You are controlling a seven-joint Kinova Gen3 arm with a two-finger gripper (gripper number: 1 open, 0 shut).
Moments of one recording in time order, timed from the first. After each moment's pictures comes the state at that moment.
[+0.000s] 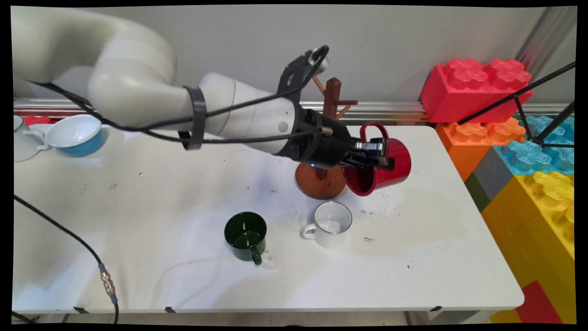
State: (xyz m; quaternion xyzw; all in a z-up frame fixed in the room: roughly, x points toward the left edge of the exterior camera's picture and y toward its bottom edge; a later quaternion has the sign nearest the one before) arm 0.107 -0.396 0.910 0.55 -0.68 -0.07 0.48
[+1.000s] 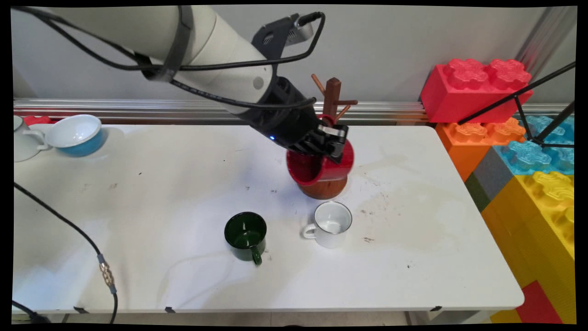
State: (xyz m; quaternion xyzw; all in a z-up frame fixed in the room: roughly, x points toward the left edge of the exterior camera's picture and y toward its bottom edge) arm 0.125 -0.390 0.985 0.61 -0.72 0.00 0.32
